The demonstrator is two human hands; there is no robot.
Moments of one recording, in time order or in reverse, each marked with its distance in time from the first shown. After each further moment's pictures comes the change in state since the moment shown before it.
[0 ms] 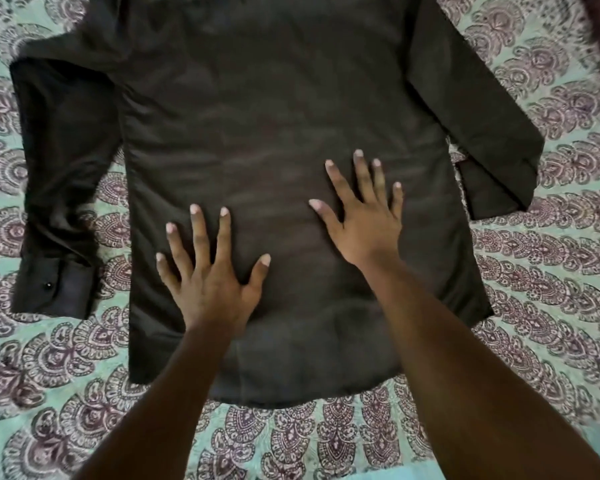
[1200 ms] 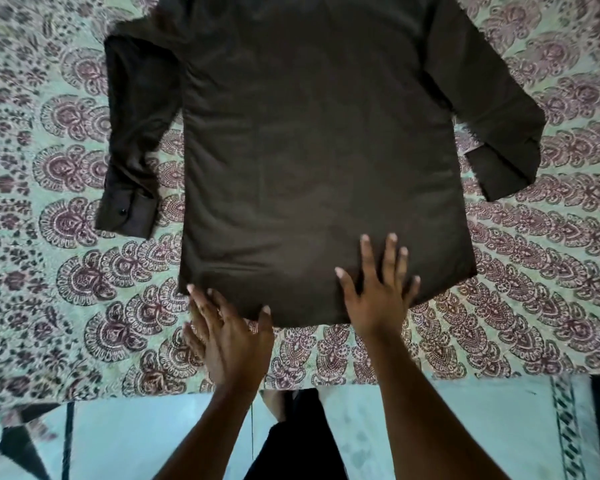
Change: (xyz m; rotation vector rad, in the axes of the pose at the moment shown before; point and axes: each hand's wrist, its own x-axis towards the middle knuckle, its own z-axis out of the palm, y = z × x) left_hand -0.191 -0.017 -0.021 -0.186 -0.124 -0.400; right_hand -0.207 0.018 0.004 0.071 -0.128 0.180
